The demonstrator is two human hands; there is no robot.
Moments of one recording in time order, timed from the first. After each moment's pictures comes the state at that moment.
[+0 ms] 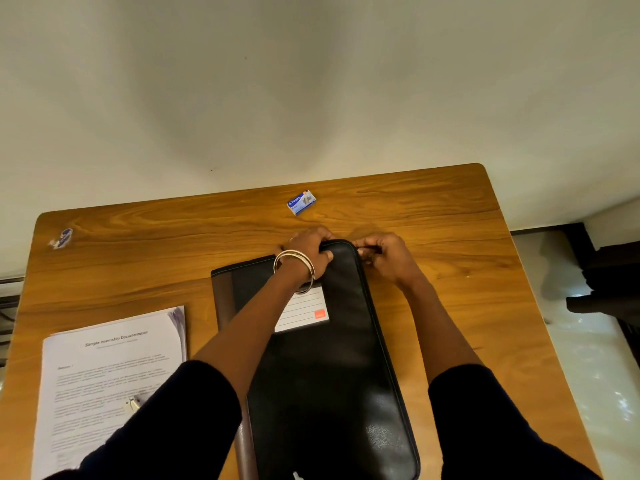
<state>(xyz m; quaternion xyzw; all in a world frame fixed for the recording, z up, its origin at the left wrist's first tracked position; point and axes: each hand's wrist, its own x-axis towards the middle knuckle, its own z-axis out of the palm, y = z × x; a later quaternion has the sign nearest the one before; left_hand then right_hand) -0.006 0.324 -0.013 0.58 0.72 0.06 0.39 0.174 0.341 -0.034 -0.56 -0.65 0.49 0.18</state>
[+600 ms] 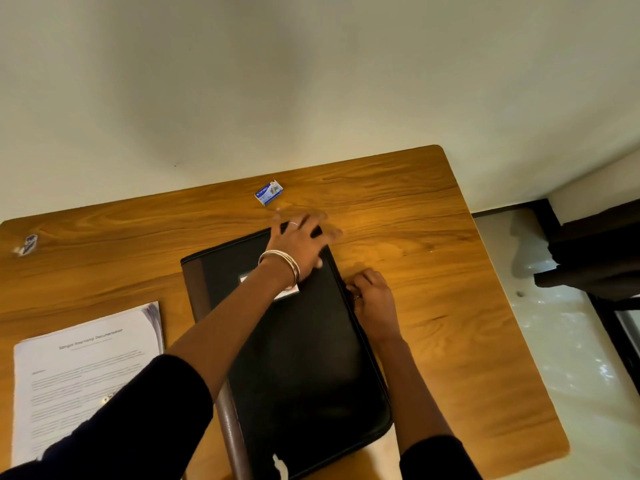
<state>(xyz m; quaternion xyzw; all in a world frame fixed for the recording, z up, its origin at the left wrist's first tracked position) 0.021 0.303 0.008 0.83 0.54 -0.11 0.12 0.198 0.222 -0.056 -0.62 -0.71 0.23 0.24</state>
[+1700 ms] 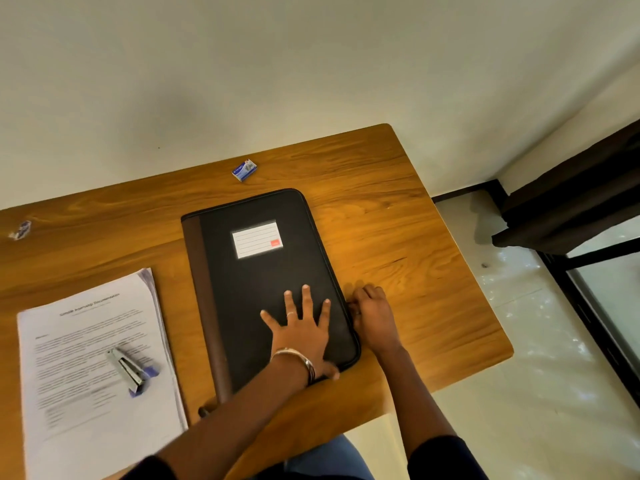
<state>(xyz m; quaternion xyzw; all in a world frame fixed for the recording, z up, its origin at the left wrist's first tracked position) 0.076 0.072 0.015 0.76 0.55 -0.26 0.23 0.236 0.088 -0.040 -0.68 -0.69 0.22 0.09</state>
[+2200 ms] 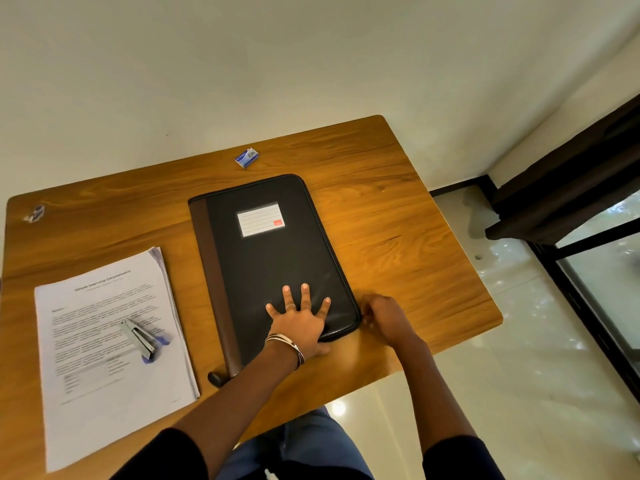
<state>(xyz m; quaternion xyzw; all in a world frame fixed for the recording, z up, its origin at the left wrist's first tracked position) 0.059 0.039 0.001 0.78 0.51 -0.27 0.25 0.251 0.038 -0.026 -0.74 -0.54 0.40 0.09</state>
